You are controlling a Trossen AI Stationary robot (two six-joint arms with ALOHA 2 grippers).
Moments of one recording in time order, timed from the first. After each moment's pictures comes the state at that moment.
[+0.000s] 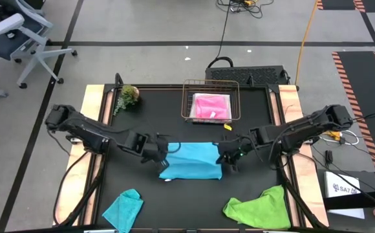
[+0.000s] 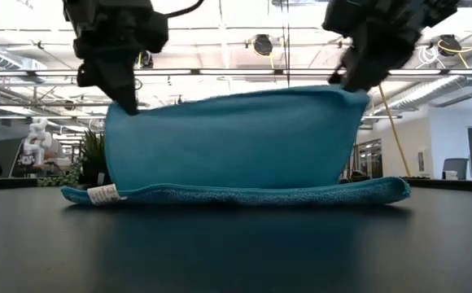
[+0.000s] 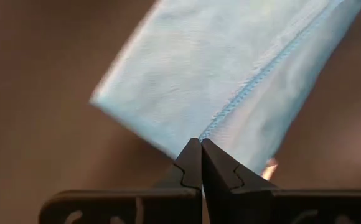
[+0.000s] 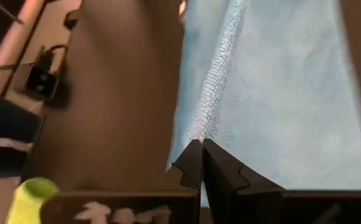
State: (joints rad) left arm -0.25 1.50 1.06 -0.75 -0.15 -0.84; right arm 0.18 1.29 0.75 -0.26 -0.18 0.27
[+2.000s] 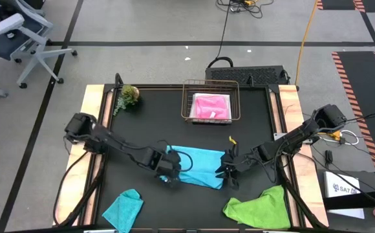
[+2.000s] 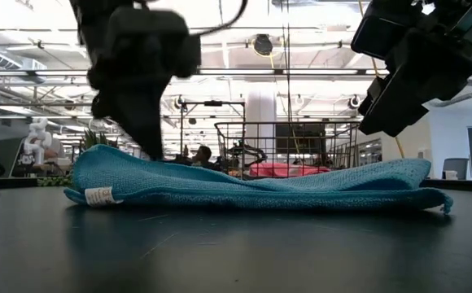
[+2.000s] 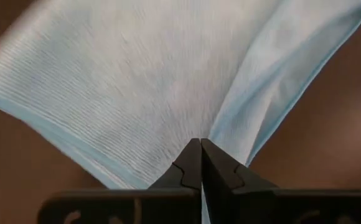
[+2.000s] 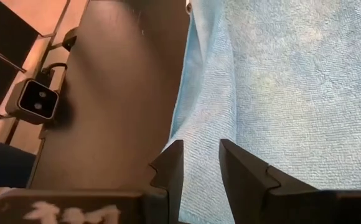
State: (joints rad) left arm -0.34 1.78 1.15 -0.57 -0.14 -0.89; right arm 0.42 1.39 0.54 0.19 0.08 0.57
